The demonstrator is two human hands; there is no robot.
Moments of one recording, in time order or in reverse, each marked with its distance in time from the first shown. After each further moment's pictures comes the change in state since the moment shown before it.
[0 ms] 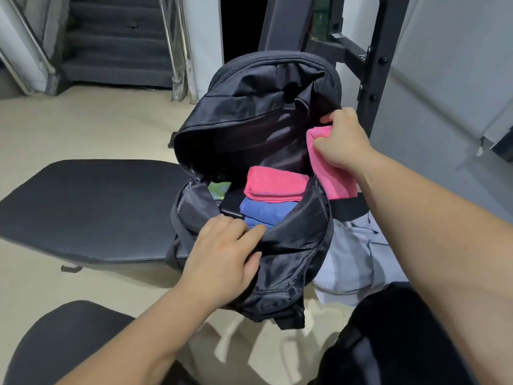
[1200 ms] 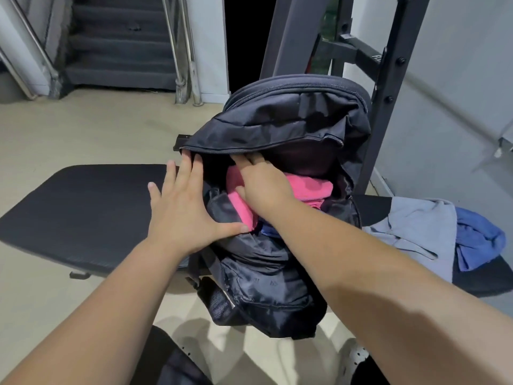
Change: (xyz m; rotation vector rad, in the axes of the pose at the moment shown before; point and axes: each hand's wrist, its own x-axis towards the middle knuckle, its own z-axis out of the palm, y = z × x) left_hand 0.038 -0.101 -0.035 -0.011 -0.211 -0.521; right_hand -0.060 -0.118 0.130 -0.254 -0.224 -0.377
